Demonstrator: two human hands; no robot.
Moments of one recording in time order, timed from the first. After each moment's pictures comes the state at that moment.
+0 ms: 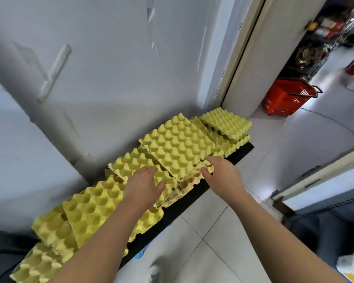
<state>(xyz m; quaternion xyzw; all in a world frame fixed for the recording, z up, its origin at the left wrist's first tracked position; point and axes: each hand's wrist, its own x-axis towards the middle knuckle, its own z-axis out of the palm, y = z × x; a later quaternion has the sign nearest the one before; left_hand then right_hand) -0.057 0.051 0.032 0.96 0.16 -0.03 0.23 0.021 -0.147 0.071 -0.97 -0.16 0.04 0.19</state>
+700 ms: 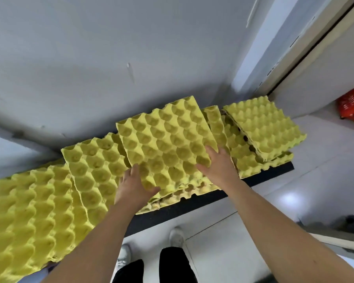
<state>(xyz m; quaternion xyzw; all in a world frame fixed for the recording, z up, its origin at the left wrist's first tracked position) 0.132 -0.001 -0.126 0.81 0.46 -0.17 0.31 0.321 -0.157 -0.121 -0.92 -0.25 0.27 0.11</state>
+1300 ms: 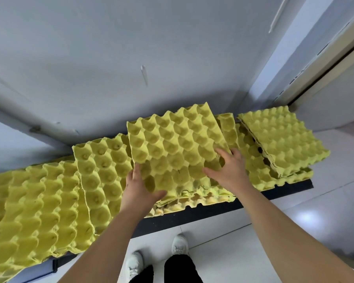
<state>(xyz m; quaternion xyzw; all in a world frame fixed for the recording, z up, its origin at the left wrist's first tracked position) 0.136 -0.015 -0.122 0.77 0.52 -0.06 0.37 0.346 -0.156 -0.132 -0.91 -0.24 0.25 0.23</state>
